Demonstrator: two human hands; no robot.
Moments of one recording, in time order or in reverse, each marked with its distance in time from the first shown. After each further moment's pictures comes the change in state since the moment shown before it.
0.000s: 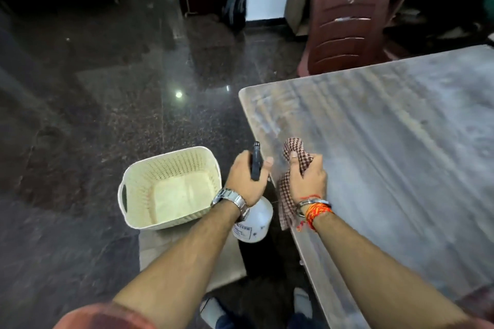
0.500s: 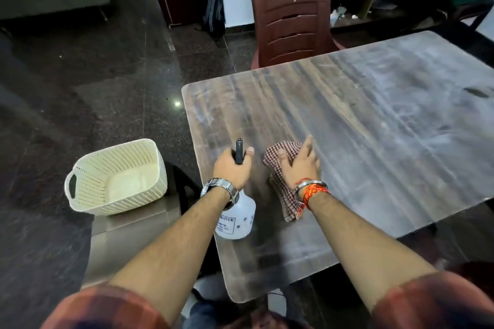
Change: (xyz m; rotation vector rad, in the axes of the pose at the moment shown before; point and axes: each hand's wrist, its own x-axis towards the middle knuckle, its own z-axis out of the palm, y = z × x) left_hand -0.063 0.120 0.166 0.070 0.074 -0.214; right_hand 0.071 0.145 -0.169 -0.333 -0.253 0.016
